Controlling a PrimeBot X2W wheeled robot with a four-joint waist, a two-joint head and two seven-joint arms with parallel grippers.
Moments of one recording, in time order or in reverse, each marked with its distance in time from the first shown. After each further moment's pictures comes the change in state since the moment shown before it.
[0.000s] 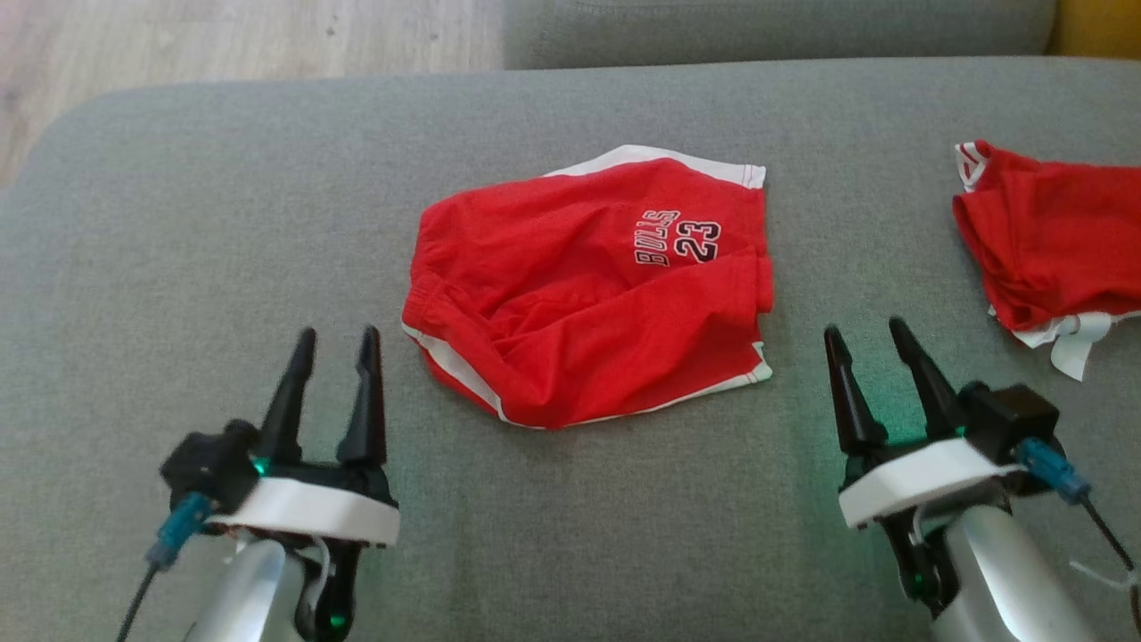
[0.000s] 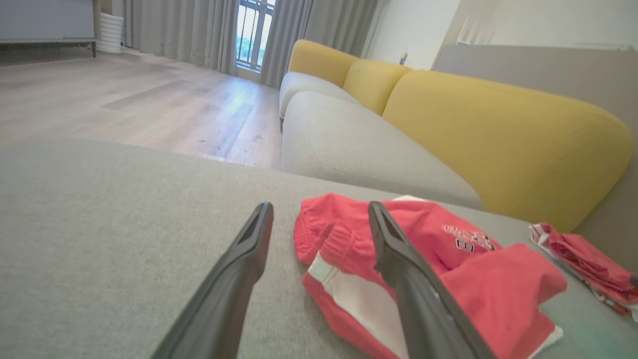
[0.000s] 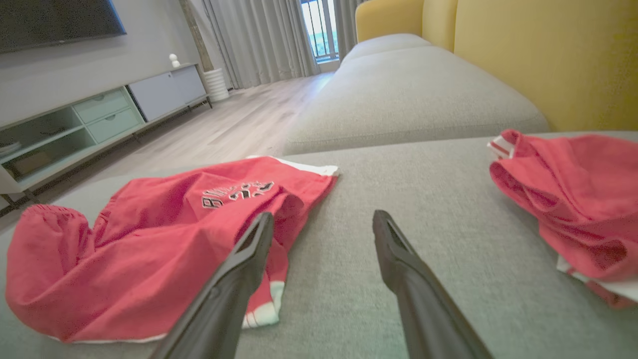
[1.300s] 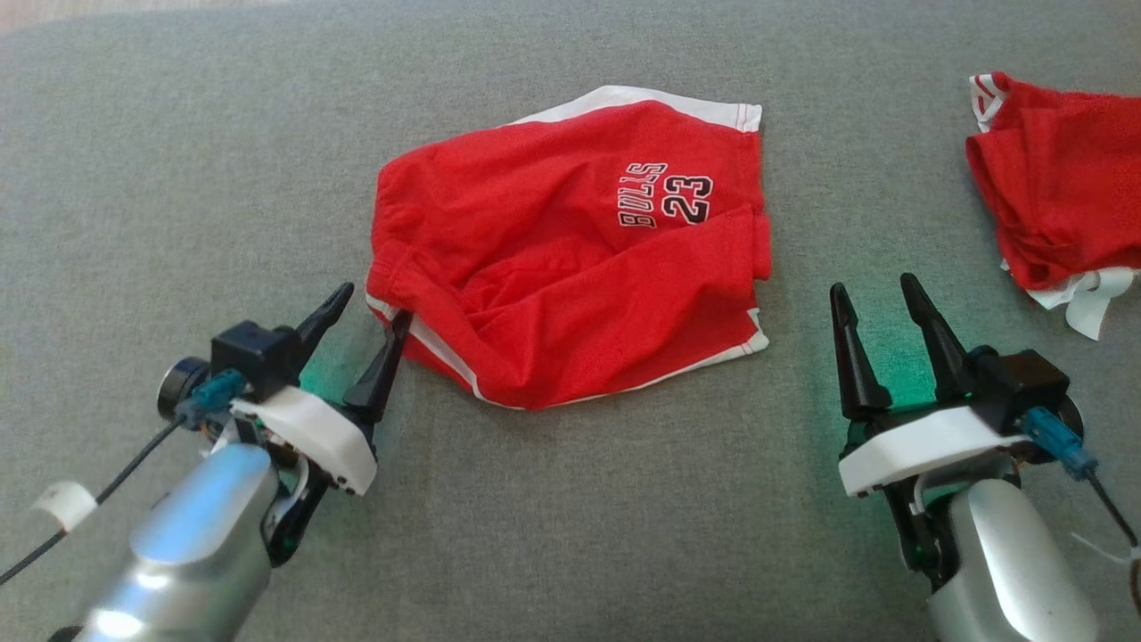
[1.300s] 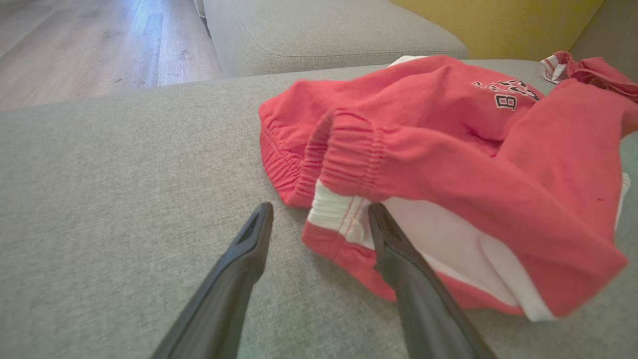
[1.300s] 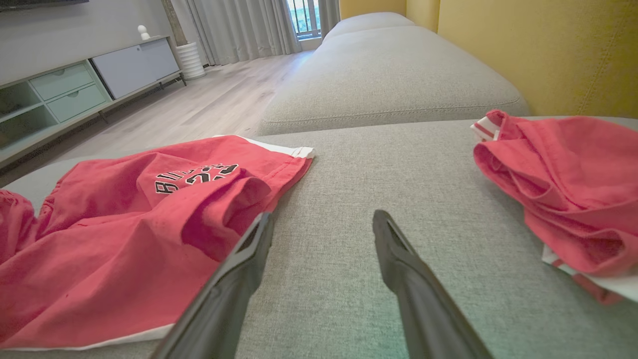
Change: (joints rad) left arm -0.393 0.239 -0.589 0.343 -0.232 -0.007 0.012; right arm -0.004 0.075 -0.107 -0.147 -0.141 0.000 0.085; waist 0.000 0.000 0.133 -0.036
